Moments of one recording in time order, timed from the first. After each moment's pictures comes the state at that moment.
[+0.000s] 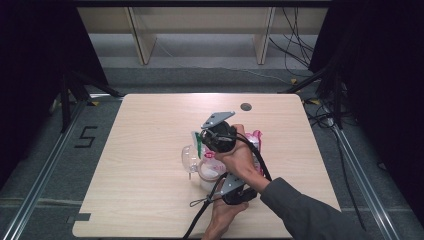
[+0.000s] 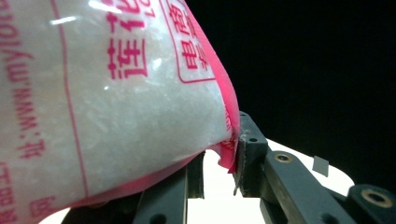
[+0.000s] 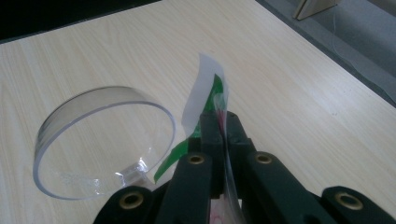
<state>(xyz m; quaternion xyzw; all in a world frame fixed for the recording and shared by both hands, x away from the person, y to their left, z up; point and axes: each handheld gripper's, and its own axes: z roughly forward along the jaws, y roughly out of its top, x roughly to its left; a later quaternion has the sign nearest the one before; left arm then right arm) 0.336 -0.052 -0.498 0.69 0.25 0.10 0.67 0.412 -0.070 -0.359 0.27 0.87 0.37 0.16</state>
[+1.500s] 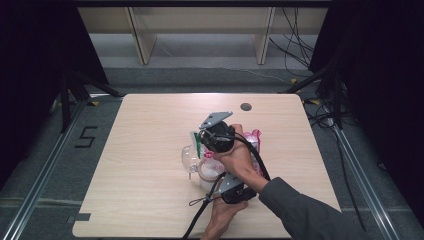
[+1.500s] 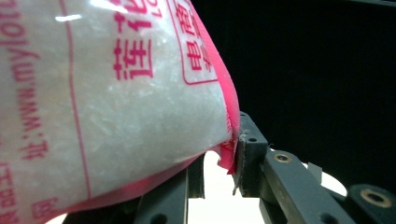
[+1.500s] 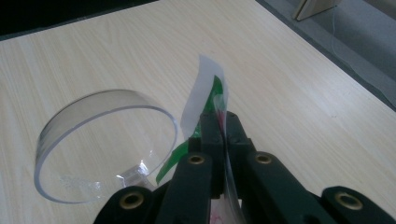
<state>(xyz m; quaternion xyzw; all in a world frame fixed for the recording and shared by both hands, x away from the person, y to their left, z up) 0.338 -0.051 -0.499 0.69 0.25 0.09 0.68 0.413 -0.066 -0.359 0.26 0.88 0.37 0.18</state>
